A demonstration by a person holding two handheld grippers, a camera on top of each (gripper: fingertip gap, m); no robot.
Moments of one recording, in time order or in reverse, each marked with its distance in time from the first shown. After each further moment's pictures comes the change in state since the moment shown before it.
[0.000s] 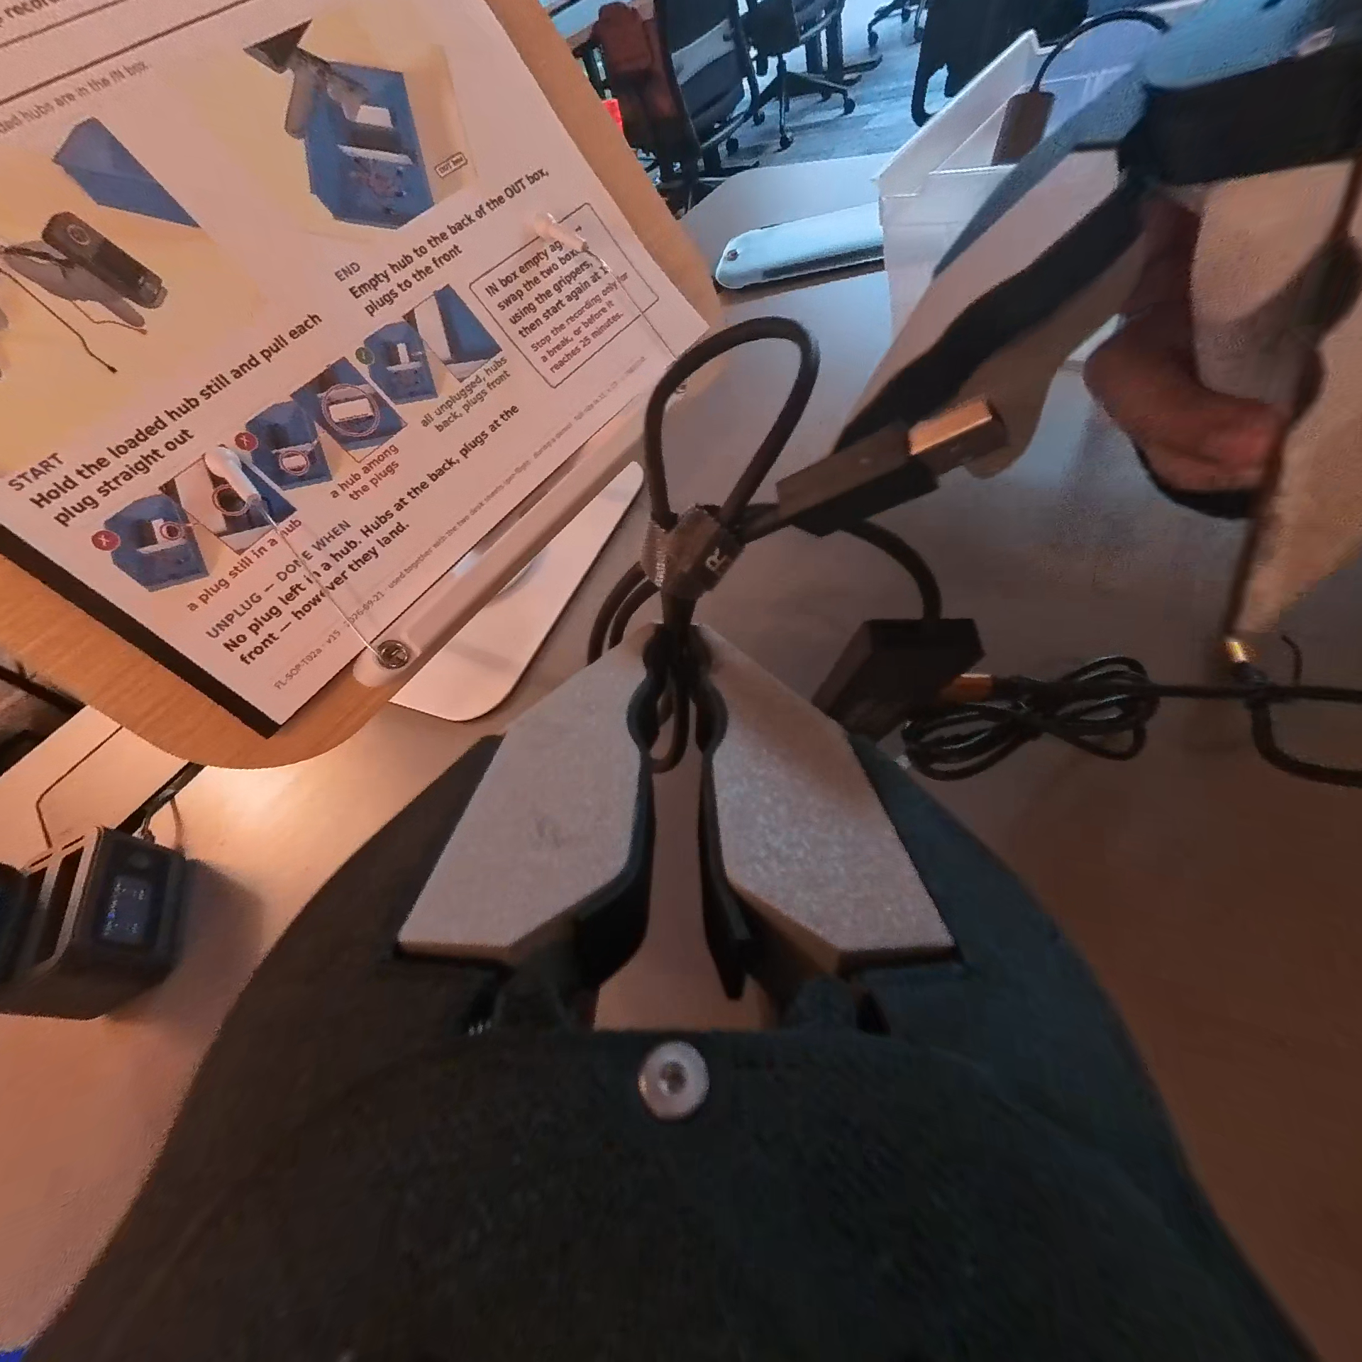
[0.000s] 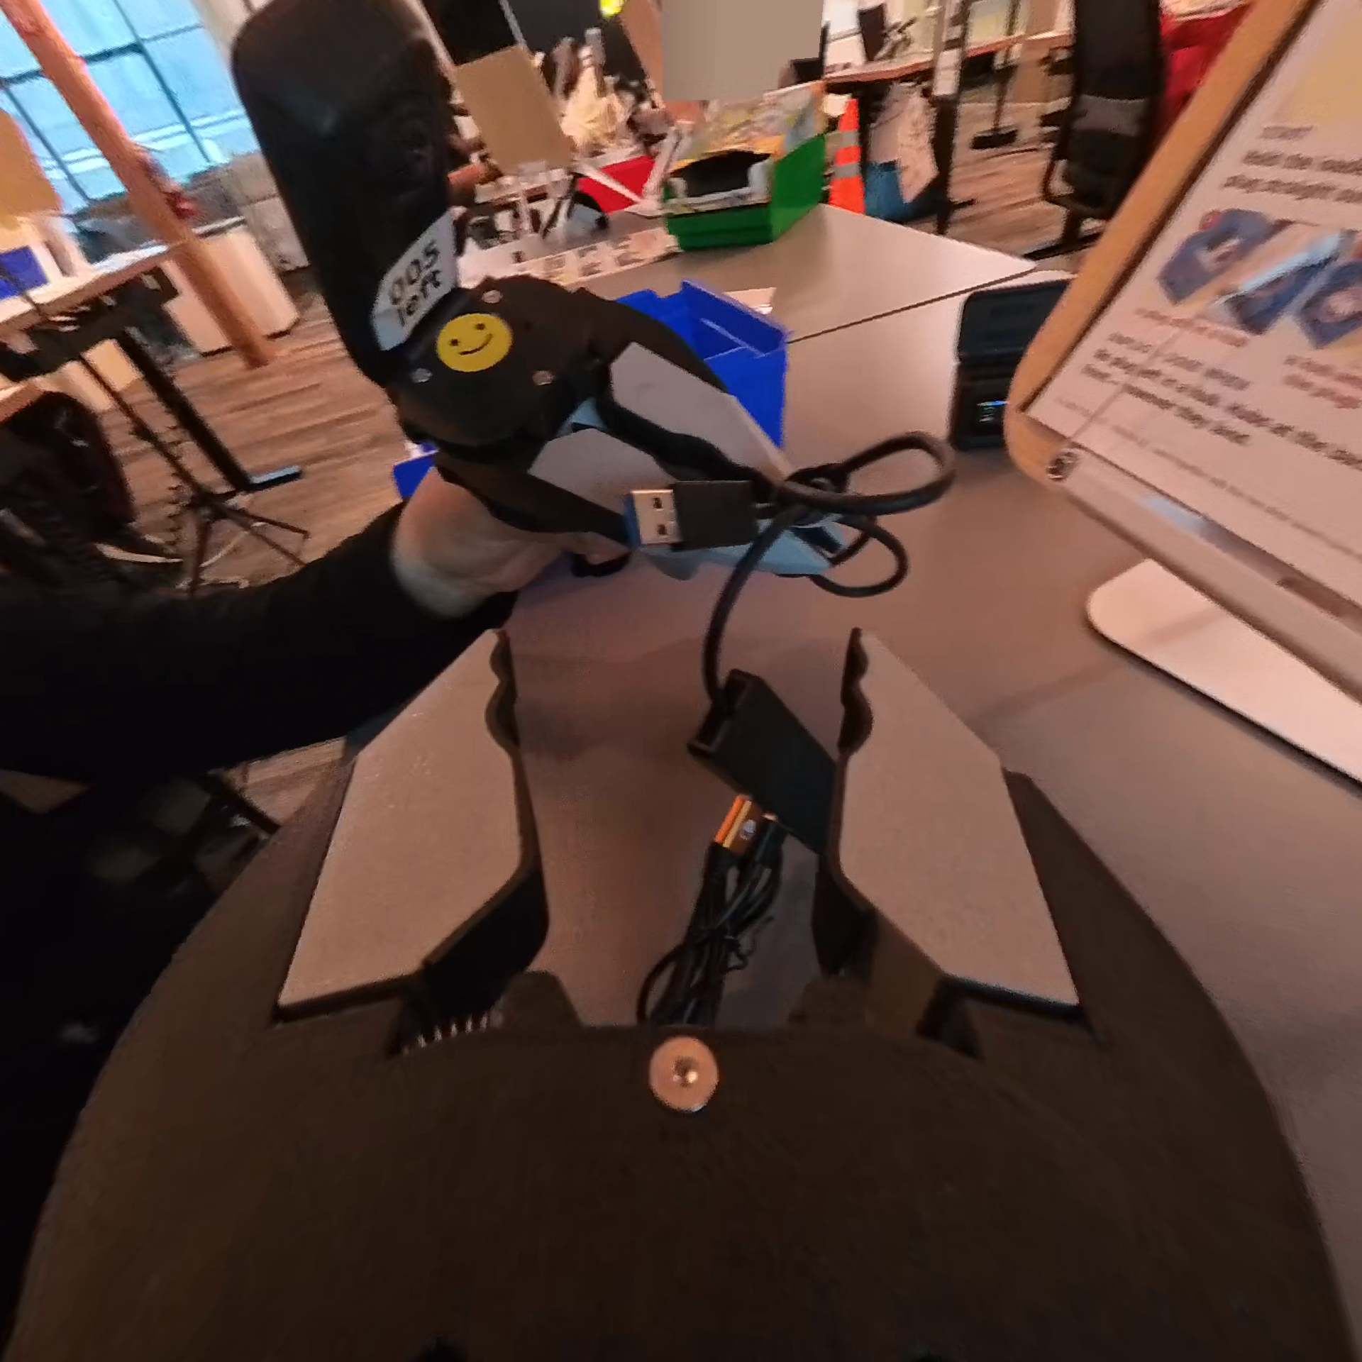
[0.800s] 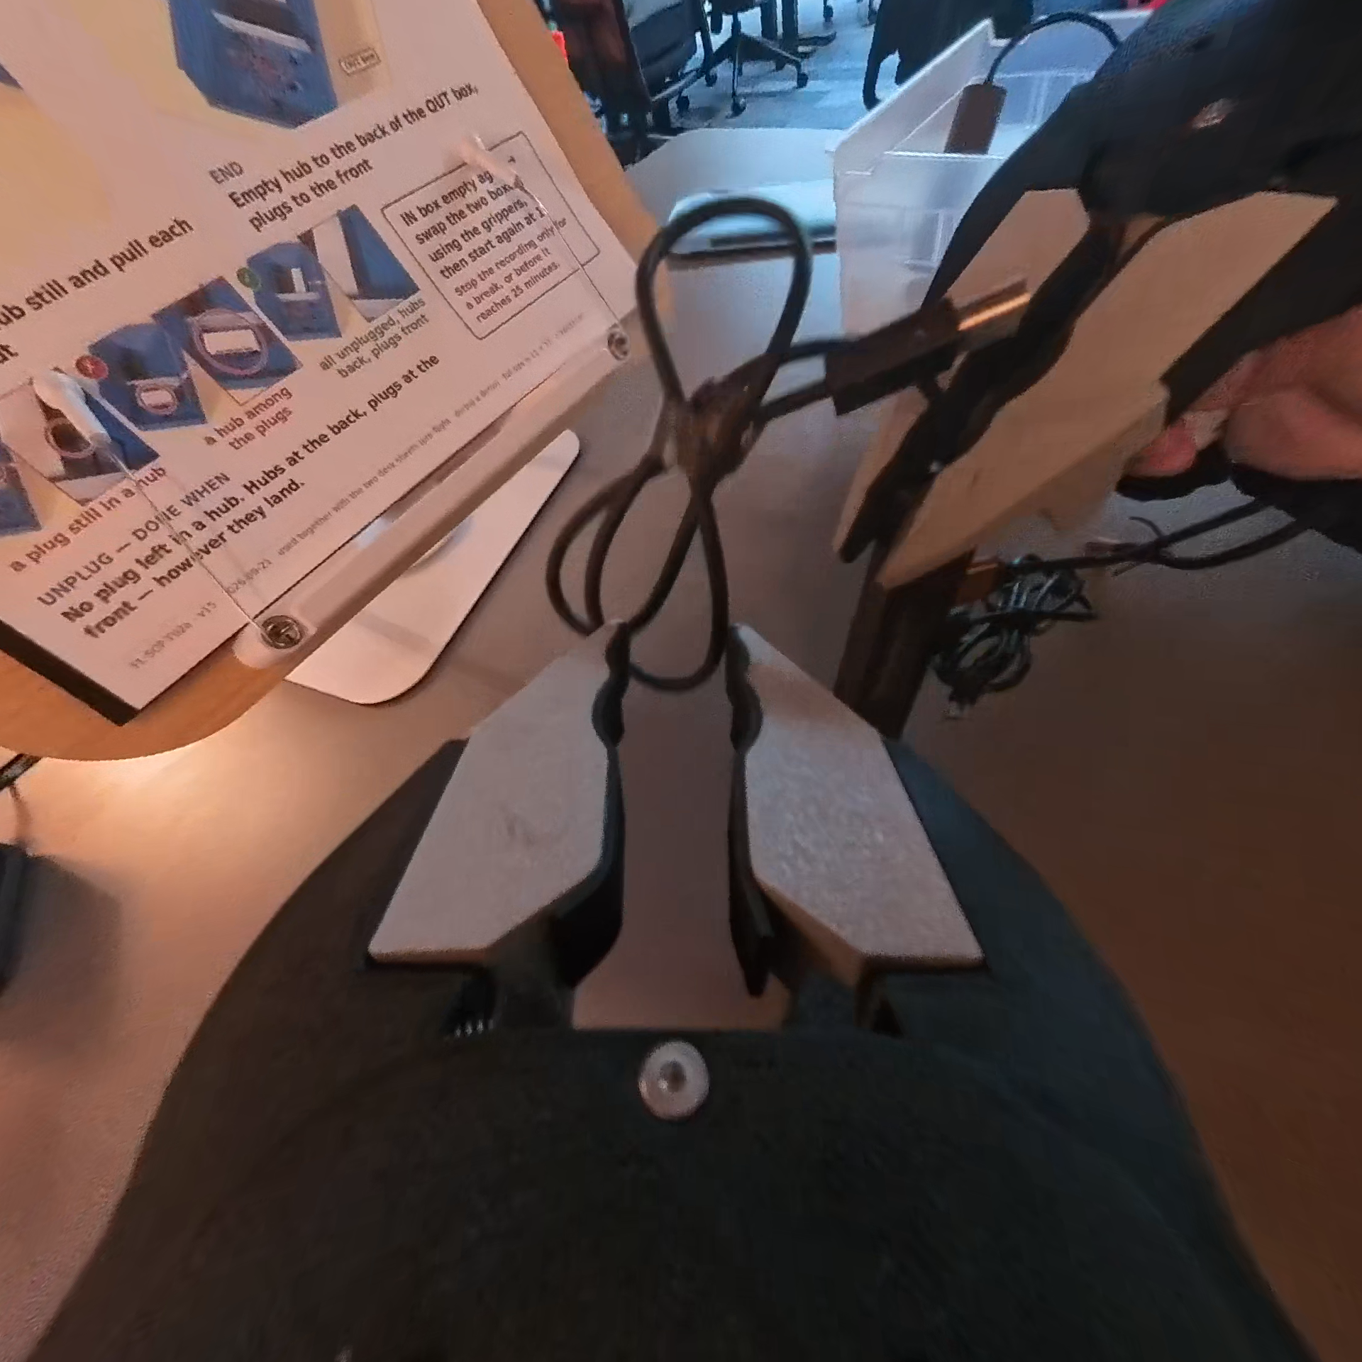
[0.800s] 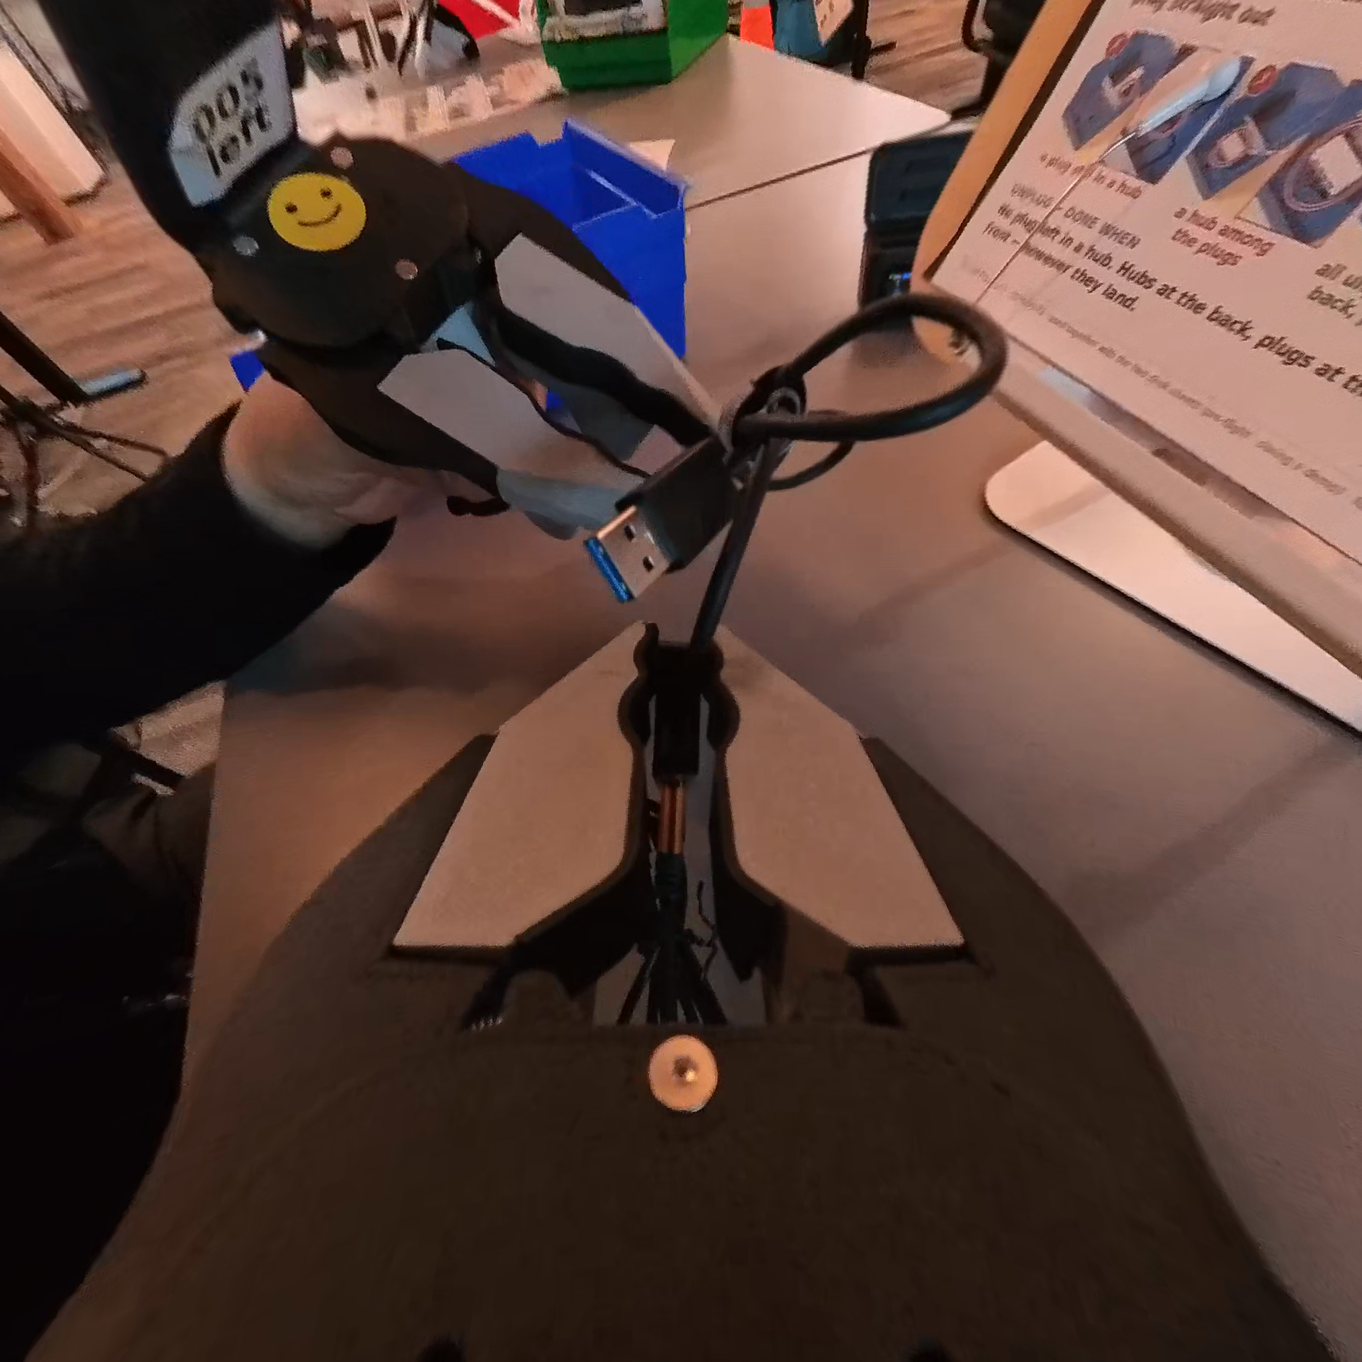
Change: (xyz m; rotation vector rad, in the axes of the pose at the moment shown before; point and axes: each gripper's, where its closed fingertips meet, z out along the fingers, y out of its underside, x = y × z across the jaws) left arm 0.018 0.007 0.010 -0.039 0.082 -0.093; right arm 0.029 0.028 -0.010 -0.149 0.129 -0.006
